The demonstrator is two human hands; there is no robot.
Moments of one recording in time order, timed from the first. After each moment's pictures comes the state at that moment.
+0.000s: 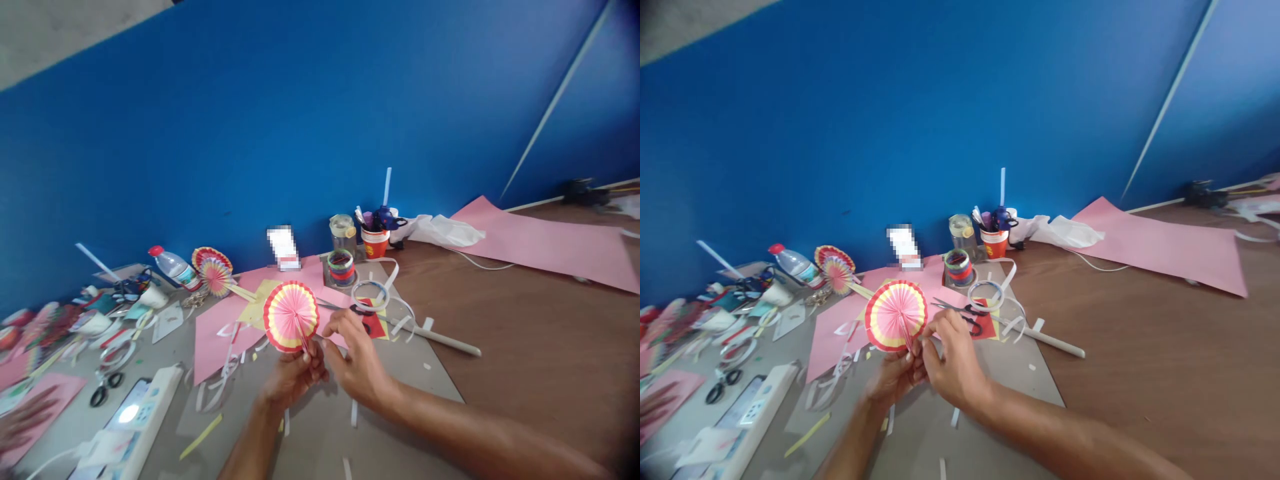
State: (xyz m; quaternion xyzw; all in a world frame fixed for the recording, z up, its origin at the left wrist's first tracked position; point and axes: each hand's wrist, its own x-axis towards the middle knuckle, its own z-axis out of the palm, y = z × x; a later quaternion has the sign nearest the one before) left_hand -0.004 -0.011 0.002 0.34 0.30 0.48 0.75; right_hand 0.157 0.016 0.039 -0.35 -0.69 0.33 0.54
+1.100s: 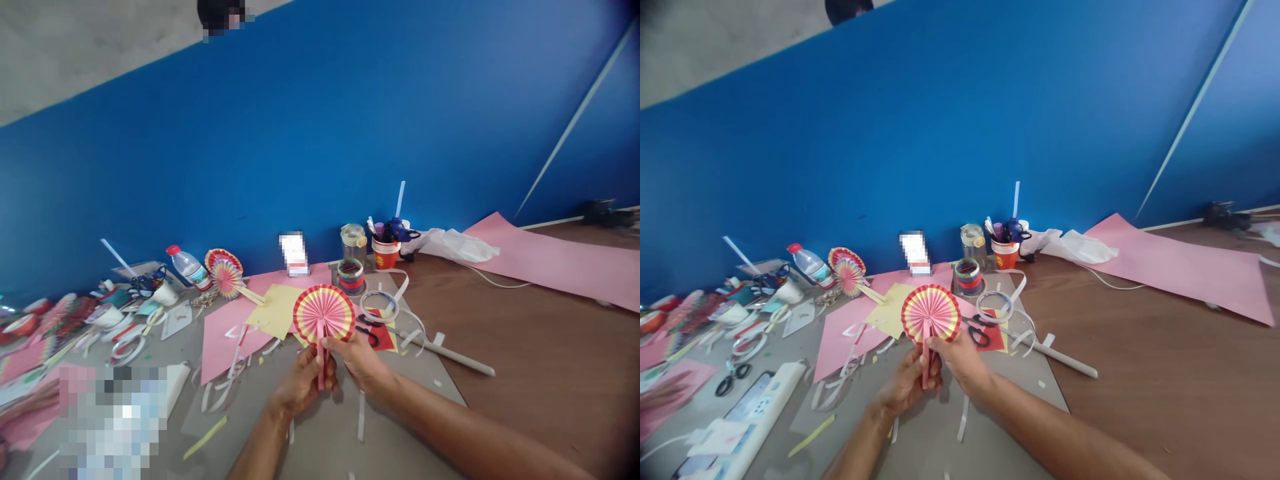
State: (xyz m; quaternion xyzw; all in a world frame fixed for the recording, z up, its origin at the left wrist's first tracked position) left_hand 0.004 -0.007 -0.003 0.38 0.36 0.47 0.71; right_hand 0.130 0.032 0.019 -0.33 -0.39 0.78 0.36
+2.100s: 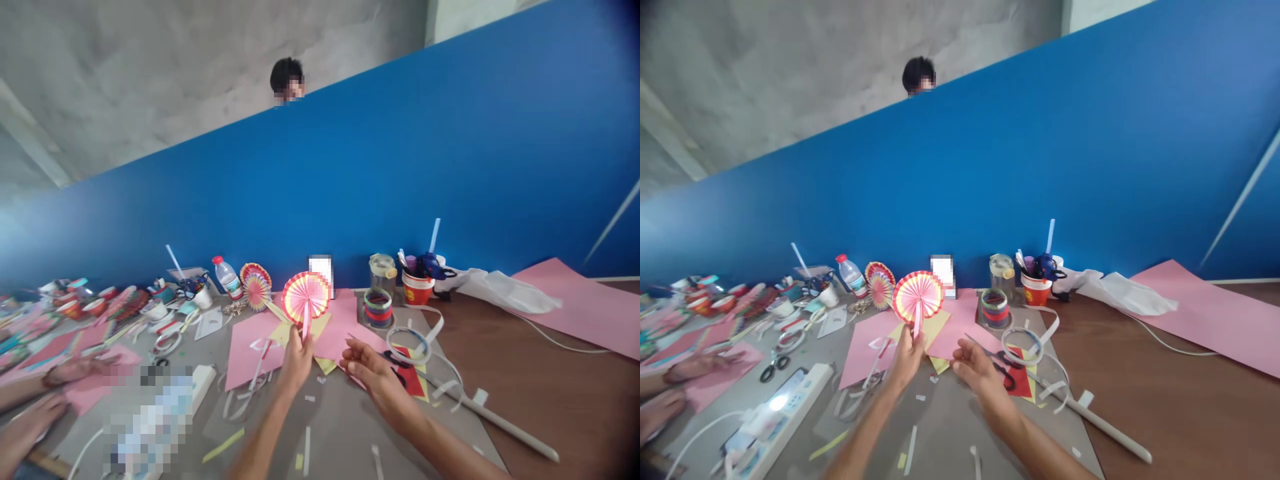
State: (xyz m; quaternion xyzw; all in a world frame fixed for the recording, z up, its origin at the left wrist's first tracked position) left_hand -0.045 0.036 0.031 0.48 0.66 0.54 0.23; right_hand 0.138 0.054 0.001 -0.28 -0.42 0.75 0.44
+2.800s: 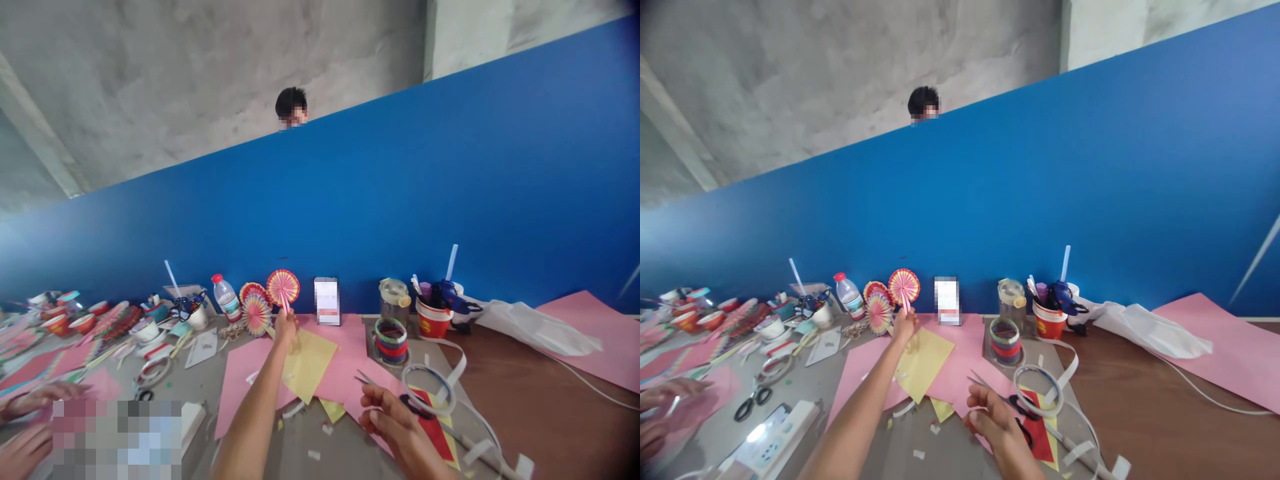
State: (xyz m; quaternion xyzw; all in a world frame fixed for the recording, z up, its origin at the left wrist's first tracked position) left_hand -0.149 0.185 0.014 0.33 0.75 0.53 0.22; right_hand 0.145 0.066 -0.020 -0.31 -0.41 0.76 0.40
